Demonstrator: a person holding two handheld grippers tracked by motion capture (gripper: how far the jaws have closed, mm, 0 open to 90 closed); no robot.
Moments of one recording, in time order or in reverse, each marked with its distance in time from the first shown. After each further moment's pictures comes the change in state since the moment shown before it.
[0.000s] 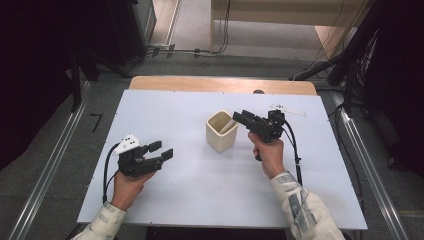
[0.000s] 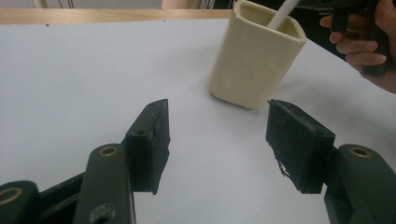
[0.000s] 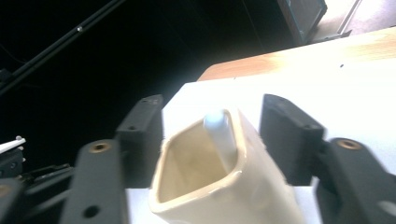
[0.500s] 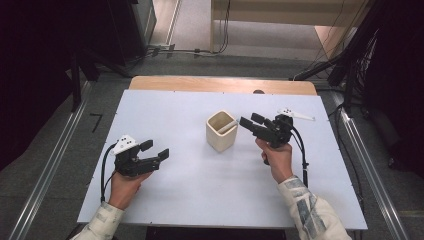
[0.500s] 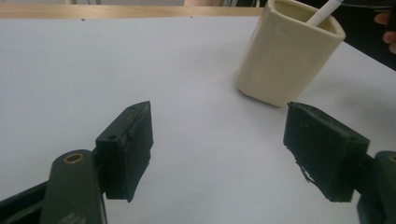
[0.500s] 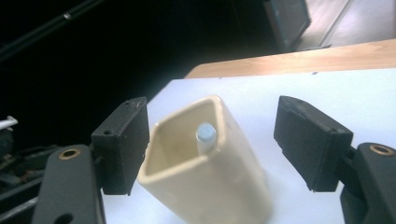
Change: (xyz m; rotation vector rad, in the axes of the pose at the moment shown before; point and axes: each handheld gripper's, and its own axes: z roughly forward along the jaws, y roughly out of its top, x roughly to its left) left arm 0.010 -0.005 -0.003 0.001 0.094 -0.026; right arm 0.002 -0.004 -0.026 -0.003 -0.068 -0.098
